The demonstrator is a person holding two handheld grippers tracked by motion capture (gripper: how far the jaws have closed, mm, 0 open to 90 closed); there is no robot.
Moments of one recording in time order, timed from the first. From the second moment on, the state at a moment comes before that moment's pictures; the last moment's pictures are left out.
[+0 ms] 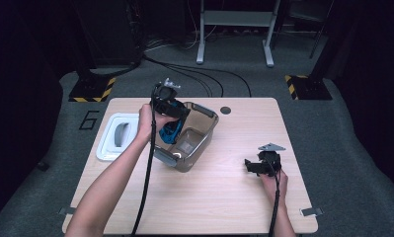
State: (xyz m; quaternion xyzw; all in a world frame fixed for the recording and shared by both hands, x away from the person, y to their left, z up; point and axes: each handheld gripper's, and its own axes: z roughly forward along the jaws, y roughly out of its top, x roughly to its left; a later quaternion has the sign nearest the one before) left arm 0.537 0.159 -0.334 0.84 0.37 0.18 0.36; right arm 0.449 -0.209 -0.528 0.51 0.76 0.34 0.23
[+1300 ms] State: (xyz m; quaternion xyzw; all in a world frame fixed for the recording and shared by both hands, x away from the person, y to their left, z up) left arm 0.523 0.158 -0.391 0.87 0.38 0.12 0.30; right arm 0.449 -0.209 -0.527 0.52 0.76 0.33 0.23
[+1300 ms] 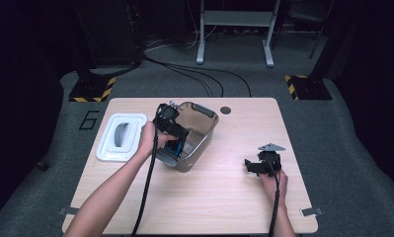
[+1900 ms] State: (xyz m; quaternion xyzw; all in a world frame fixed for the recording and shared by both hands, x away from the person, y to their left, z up) left arm 0.511 0.160 -0.398 0.87 0.38 0.12 0.29; right arm 0.449 -0.209 -0.528 0.52 0.76 0.33 0.23
